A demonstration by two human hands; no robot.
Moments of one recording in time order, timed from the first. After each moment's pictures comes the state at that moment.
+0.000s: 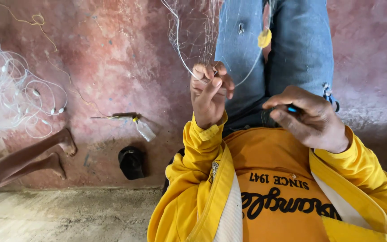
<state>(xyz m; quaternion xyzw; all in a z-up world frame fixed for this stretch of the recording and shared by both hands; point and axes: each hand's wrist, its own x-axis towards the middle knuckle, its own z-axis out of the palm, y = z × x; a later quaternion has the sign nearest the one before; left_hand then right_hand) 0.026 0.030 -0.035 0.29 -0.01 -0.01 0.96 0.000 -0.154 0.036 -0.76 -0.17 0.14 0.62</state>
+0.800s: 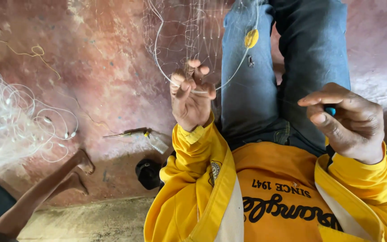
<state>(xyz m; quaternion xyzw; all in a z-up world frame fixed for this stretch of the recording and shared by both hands) 0.107 0.085 -0.053 0.14 -0.04 -0.03 0.99 0.053 -0.142 0.056 -0.75 0.00 0.06 0.66</state>
